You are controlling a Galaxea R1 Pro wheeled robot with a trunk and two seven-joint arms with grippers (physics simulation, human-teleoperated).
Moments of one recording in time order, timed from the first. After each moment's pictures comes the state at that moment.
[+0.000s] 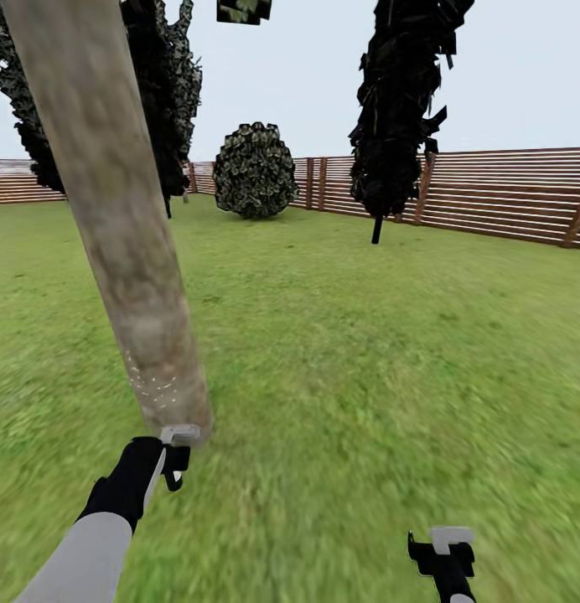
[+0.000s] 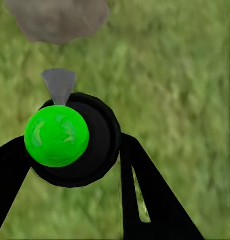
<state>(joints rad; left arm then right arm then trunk) -0.66 -0.02 0.29 -0.74 -0.35 0.69 -0.13 -0.47 -0.07 -0.16 -0.12 0.27 -0.43 -0.24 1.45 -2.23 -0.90</state>
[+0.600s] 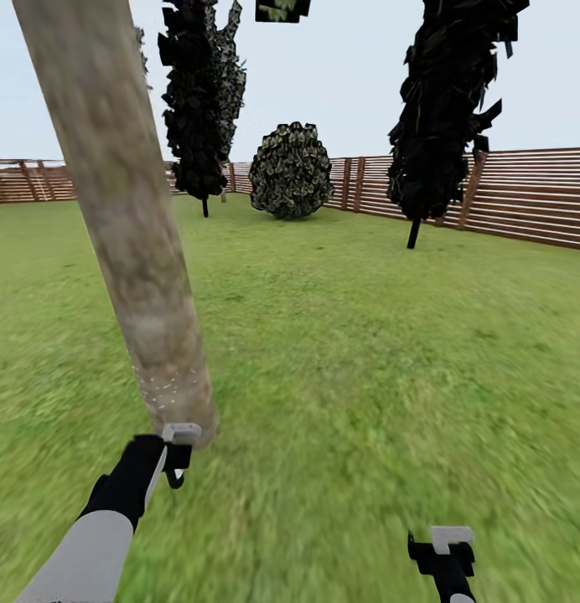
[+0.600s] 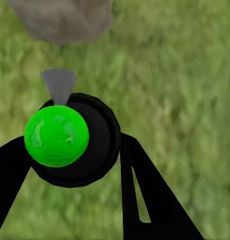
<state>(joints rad) -0.67 -0.02 0.28 -0.74 -0.34 0.69 -0.13 -0.47 -0.07 -0.16 -0.12 0.27 -0.43 -0.24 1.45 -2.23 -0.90</state>
